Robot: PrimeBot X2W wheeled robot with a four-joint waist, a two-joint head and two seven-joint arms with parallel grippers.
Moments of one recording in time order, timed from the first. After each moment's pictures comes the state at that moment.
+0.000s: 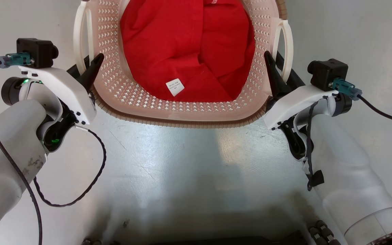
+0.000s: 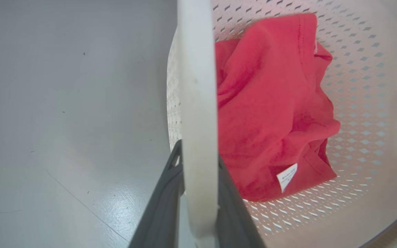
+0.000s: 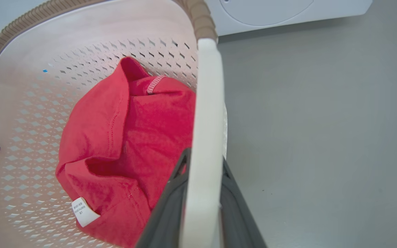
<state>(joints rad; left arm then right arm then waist) -1.11 0.54 -1.30 0.74 -1.39 -0.12 -0.22 -0.85 -0.05 0.32 0.87 0.43 0.12 -0.25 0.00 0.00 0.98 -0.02</state>
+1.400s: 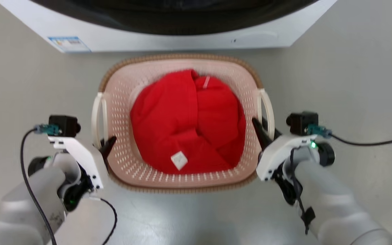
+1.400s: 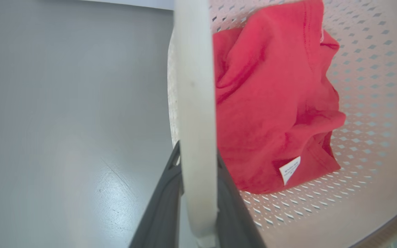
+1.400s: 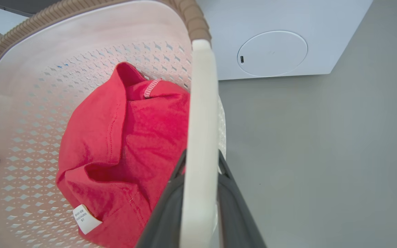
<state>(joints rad) -0.85 0.49 -1.30 0.80 -1.48 -0.12 -0.12 -0.79 -0.05 0.67 1.10 0.75 0.12 -0.25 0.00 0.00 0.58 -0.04</state>
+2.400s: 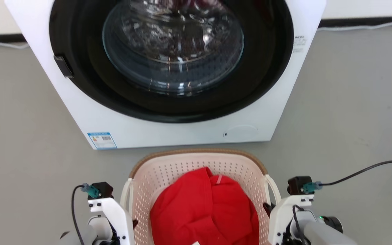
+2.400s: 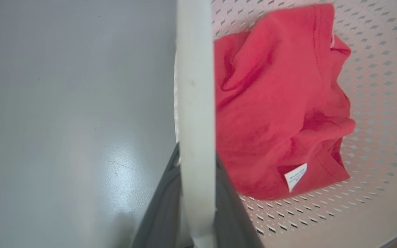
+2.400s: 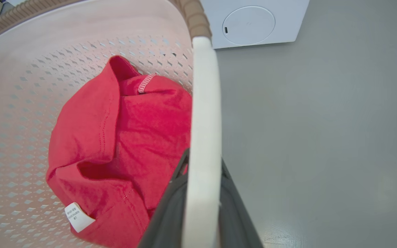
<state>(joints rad) -0.62 0.25 -1.30 1.10 -1.53 -0.12 0.12 -0.60 -0.06 0.98 1.22 1.10 0.12 -0.02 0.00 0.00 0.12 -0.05</state>
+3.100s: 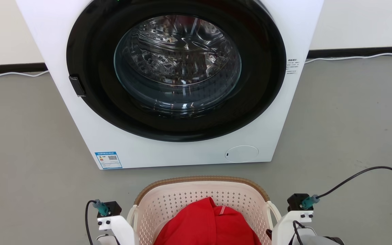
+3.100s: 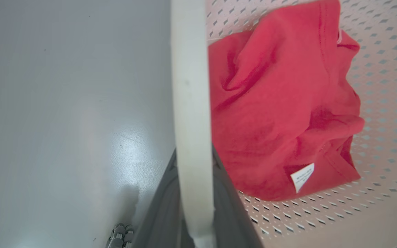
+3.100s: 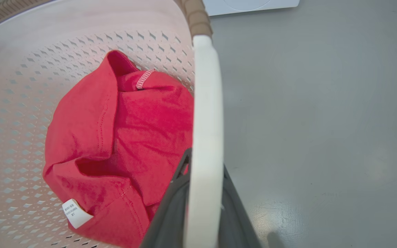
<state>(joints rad) -0.56 0.15 -1.30 1.23 -1.51 -0.12 0.24 -0.55 -0.07 1.09 1.23 1.23 0.11 0.11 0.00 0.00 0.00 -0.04</state>
